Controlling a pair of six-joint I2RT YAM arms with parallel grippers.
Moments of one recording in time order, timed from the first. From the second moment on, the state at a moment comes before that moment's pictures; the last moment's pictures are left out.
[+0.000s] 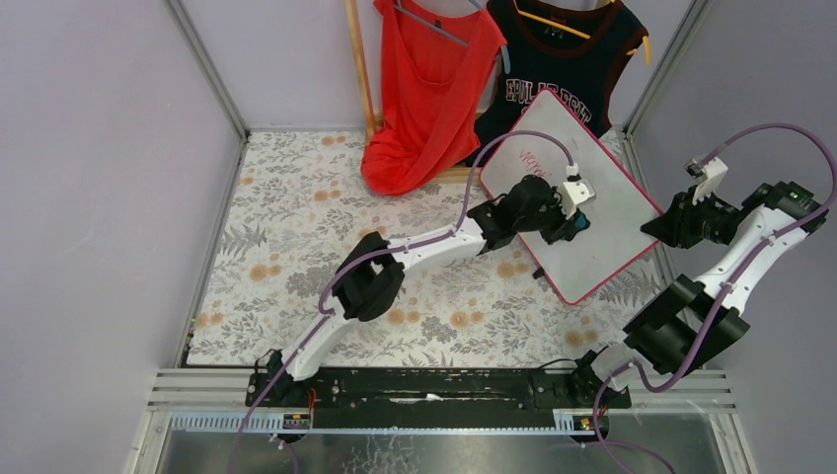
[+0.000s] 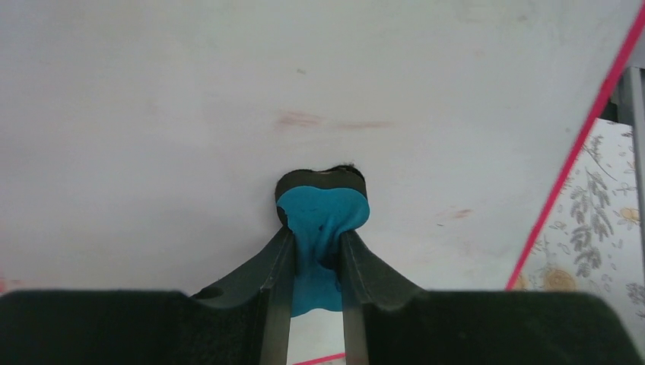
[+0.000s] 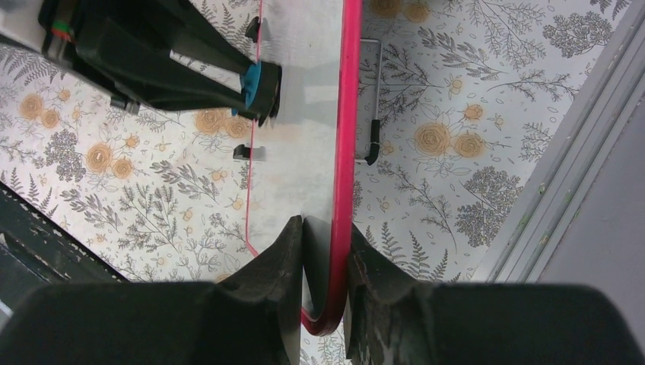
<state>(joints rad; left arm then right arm) -0.97 2.38 2.06 0.03 0.25 0.07 -0.84 1.50 1.53 -1.50 -0.98 -1.26</state>
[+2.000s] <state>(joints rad) -0.63 2.35 1.88 0.35 -0.21 0.15 -0.77 1.44 1.49 -1.49 -1.01 -1.26</state>
